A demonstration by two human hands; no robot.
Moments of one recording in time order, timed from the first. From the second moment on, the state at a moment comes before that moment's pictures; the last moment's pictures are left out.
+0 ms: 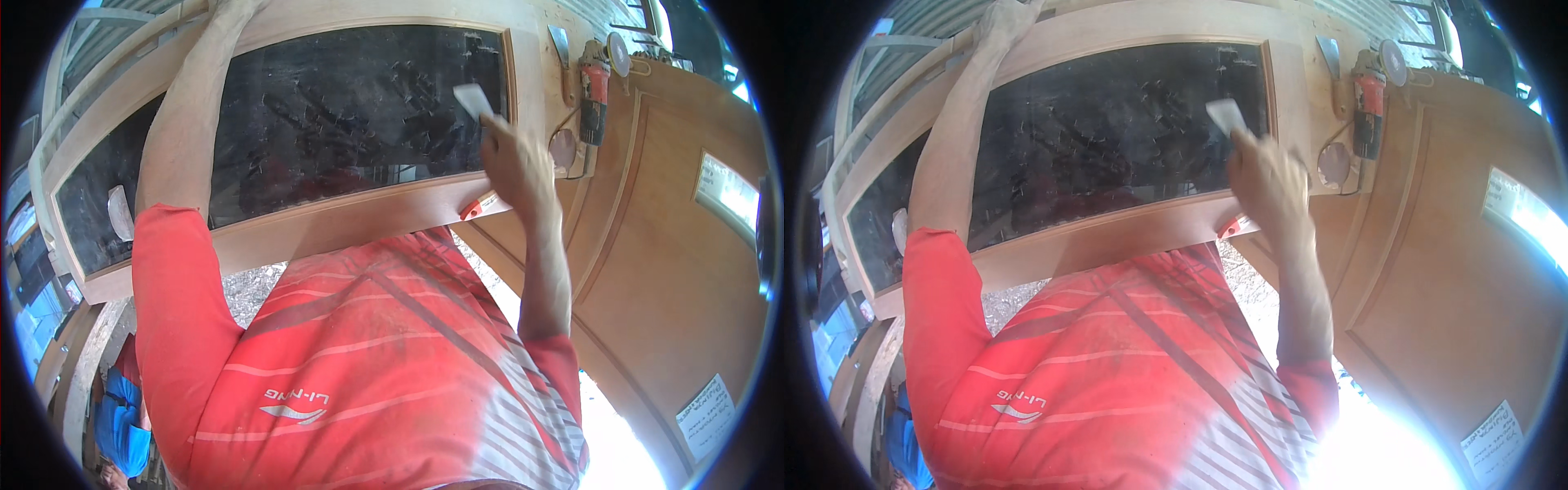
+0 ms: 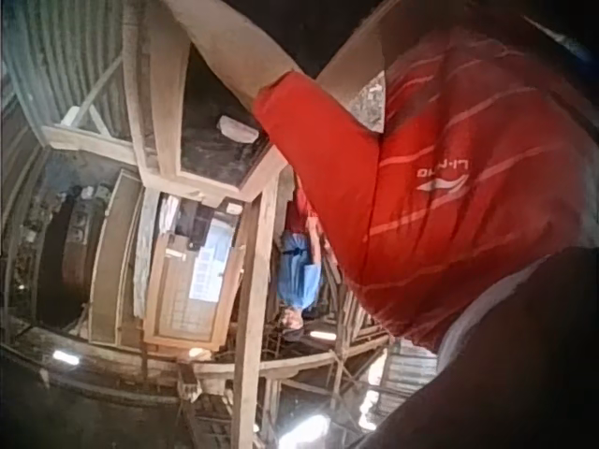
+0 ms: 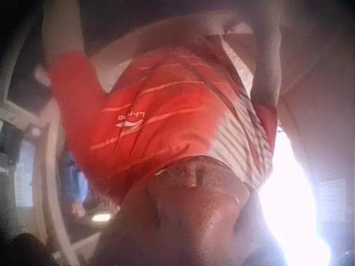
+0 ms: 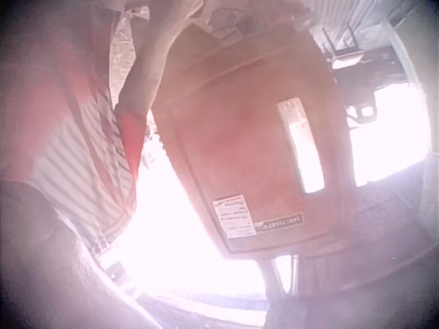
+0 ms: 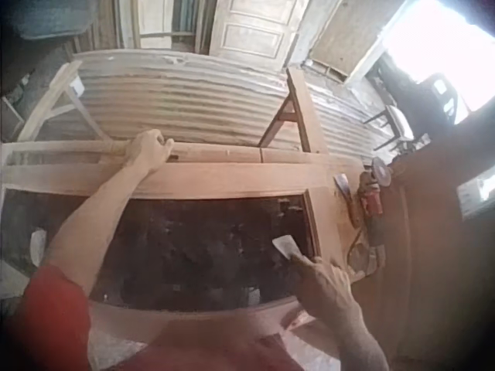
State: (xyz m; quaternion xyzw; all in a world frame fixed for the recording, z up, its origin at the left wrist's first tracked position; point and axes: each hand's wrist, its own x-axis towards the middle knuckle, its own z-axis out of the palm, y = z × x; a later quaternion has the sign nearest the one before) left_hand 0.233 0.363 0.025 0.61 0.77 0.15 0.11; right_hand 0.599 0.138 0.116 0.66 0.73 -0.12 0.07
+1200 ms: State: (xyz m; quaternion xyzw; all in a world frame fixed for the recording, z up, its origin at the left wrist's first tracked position) left_hand 0.233 0.365 0.031 0.59 0.78 0.17 0.14; right_hand 0.588 0.160 0.113 0.70 0.69 -0.14 0.10
